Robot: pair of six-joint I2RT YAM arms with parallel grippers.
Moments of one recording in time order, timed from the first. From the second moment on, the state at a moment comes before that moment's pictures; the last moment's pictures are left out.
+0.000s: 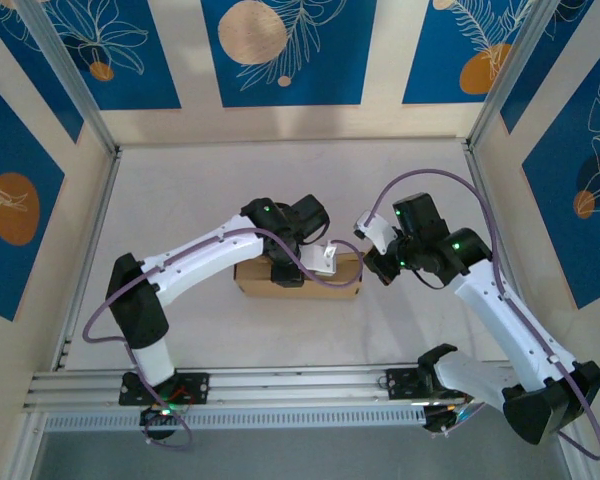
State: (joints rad) left arm -0.94 1.76 1.64 -1.23 0.01 0.68; right arm 0.46 1.04 1.10 -1.03 -0.26 -0.36
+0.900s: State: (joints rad) left arm -0.93 1.51 1.62 -1.09 -0.03 0.54; right arm 0.46 1.11 1.13 -1.01 -0.16 -0.33
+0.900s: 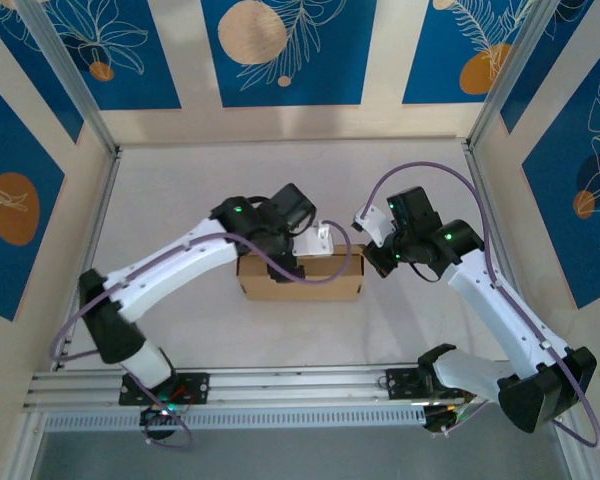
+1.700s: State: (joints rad) left arm -0.57 1.09 1.13 -0.97 0.04 0.42; right arm 0.46 1.12 1.13 -0.97 -0.15 -0.35
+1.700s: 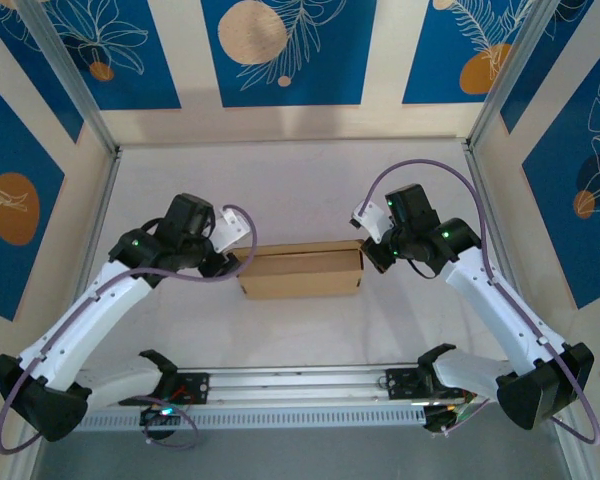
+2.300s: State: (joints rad) left arm -0.55 1.11 1.10 -0.97 0.04 0.46; right arm 0.46 1.12 1.13 -0.97 -0.15 -0.36
